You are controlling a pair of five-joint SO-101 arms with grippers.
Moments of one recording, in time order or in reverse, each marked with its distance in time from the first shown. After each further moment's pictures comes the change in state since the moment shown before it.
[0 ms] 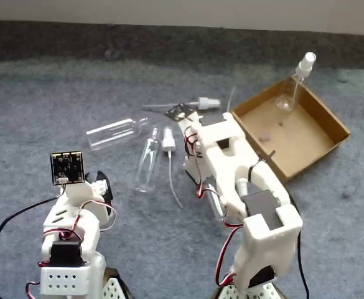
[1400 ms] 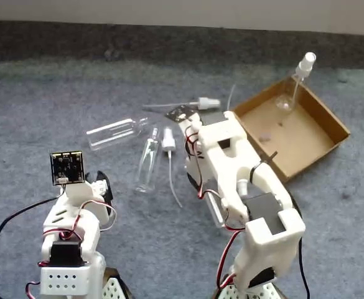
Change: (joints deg) left arm 0.0 0.0 0.0 0.0 0.0; right arm 0.0 -2.1 -0.2 5.7 0.0
